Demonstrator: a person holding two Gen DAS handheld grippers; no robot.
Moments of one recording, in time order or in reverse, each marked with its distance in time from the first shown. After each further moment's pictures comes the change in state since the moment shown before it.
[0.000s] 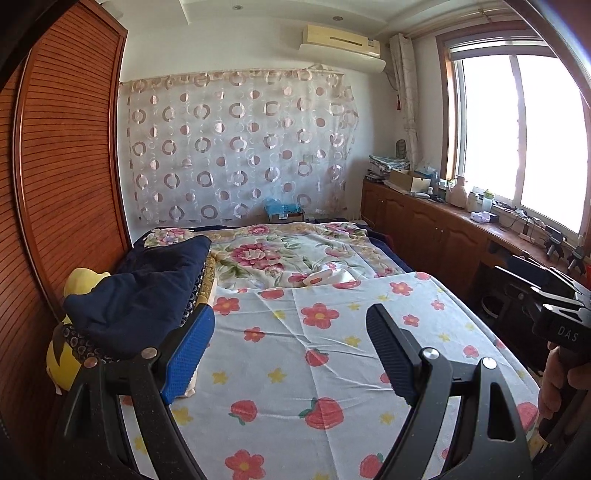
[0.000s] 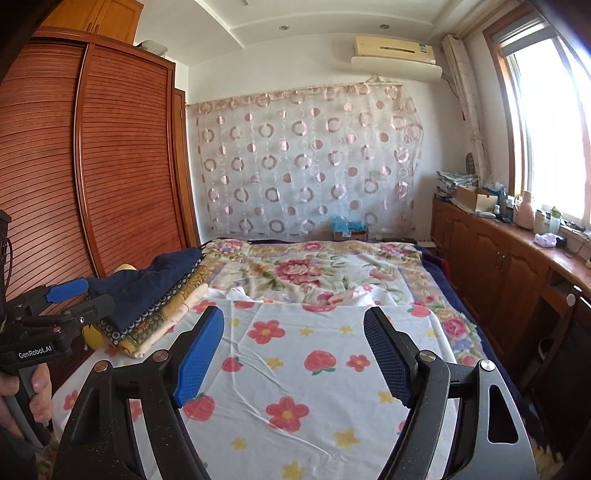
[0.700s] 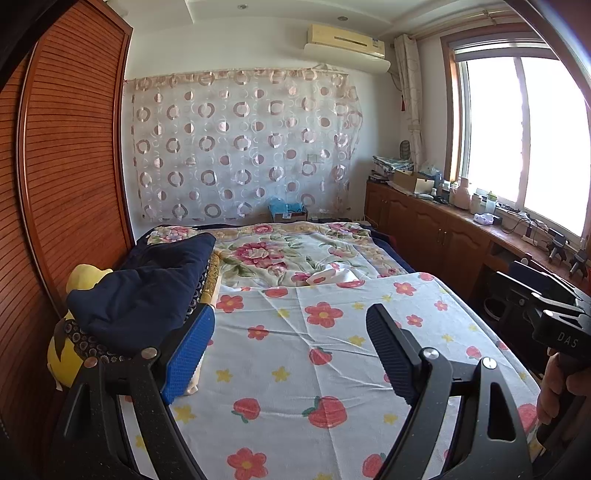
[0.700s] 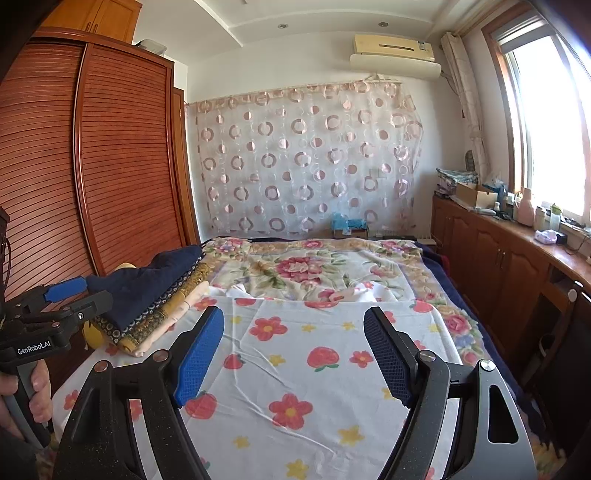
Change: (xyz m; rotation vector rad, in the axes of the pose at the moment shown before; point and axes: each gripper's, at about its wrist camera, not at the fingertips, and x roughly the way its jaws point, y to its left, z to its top) left arm 0.001 0.002 -0.001 -0.007 0.001 0.010; right arm 0.006 -0.022 0.004 0.006 0.008 0.010
